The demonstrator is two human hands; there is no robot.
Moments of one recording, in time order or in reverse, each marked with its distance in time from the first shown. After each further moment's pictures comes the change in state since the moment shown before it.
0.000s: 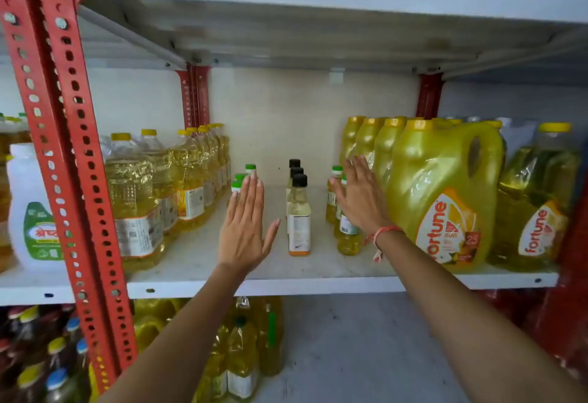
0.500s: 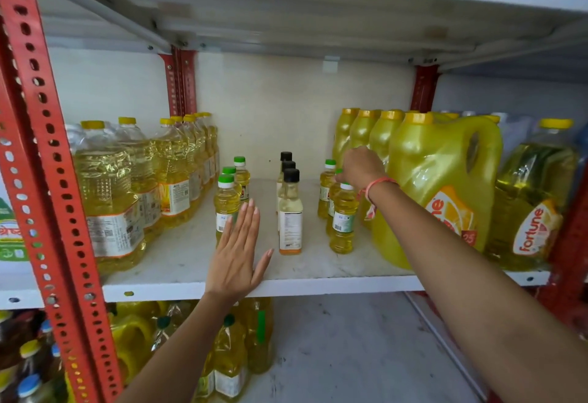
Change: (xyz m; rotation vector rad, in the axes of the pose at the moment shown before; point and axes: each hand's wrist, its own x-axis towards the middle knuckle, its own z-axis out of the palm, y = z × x) left_hand -0.042 0.002 0.029 -0.084 -0.139 0.037; right_hand 0.062 0.005 -0.017 -0.170 -0.288 0.114
